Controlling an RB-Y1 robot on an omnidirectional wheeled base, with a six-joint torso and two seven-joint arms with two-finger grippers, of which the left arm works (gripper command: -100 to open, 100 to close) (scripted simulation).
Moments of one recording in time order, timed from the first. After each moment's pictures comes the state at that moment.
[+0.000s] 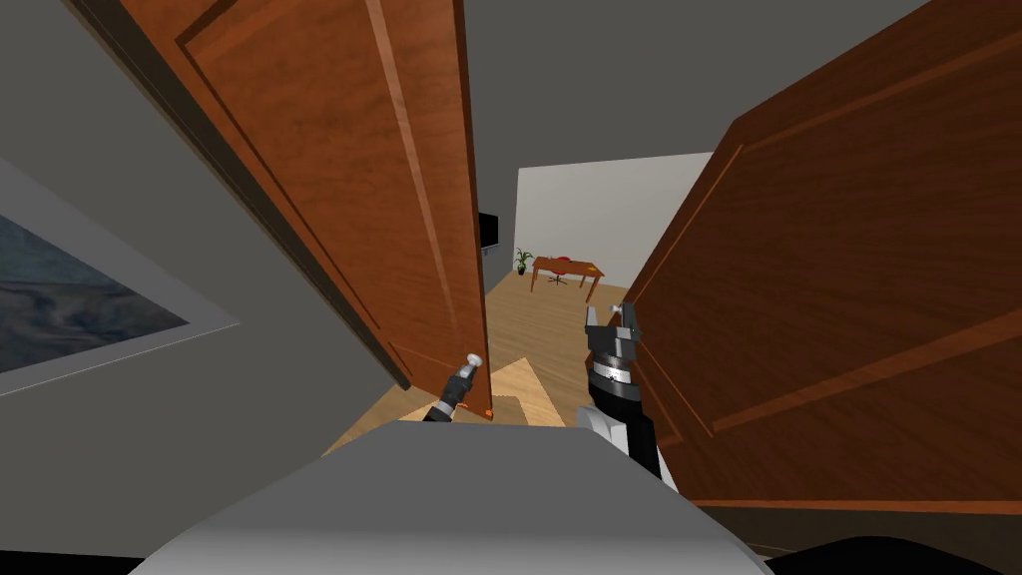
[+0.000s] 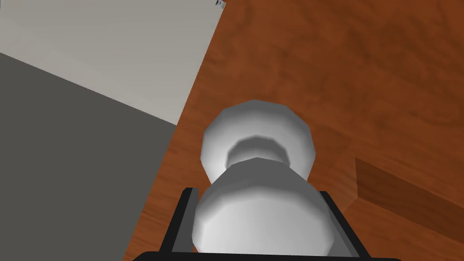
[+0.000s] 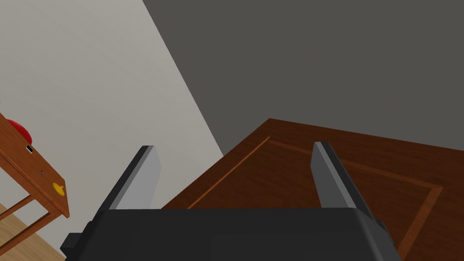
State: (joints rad) arm 0.25 0.03 -0.03 -1.04 -0.47 -0.86 -0.78
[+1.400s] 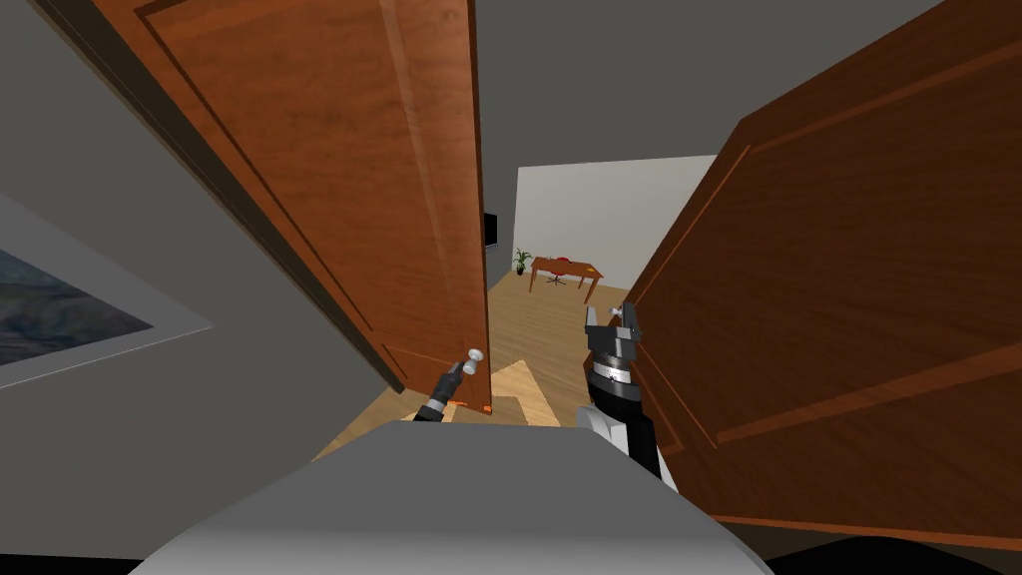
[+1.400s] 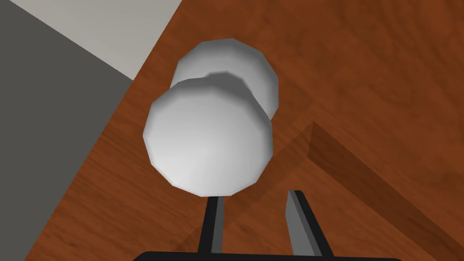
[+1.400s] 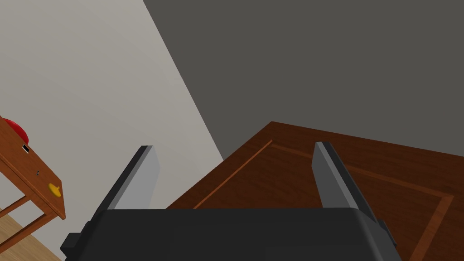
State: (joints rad) arm 0.23 0.07 0.00 -1.02 -0.34 -0.89 -0.60
